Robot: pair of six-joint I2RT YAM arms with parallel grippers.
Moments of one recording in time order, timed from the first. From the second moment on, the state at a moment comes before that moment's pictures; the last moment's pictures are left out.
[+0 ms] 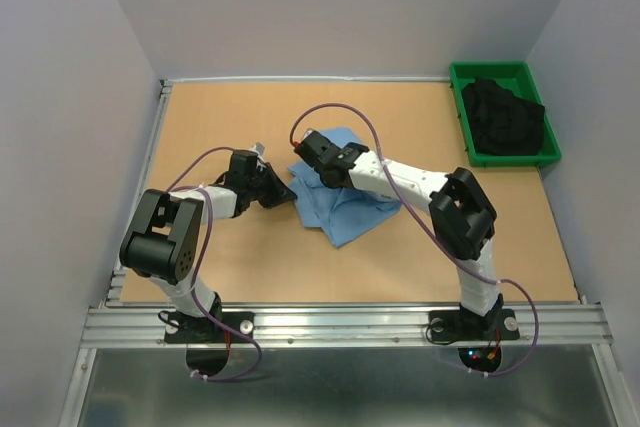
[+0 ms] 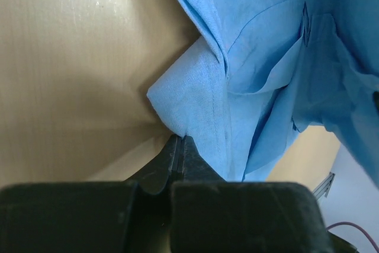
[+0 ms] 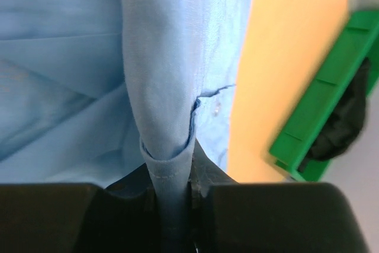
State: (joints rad) left arm -0.29 1.63 0.69 0.17 0.37 -0.81; right arm 0.85 2.02 1.64 -0.71 0.74 -0.25
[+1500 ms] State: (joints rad) left arm -0.27 1.51 0.69 0.10 0.31 -0.81; right arm 0.88 2.01 1.74 -0.77 0.19 0.29
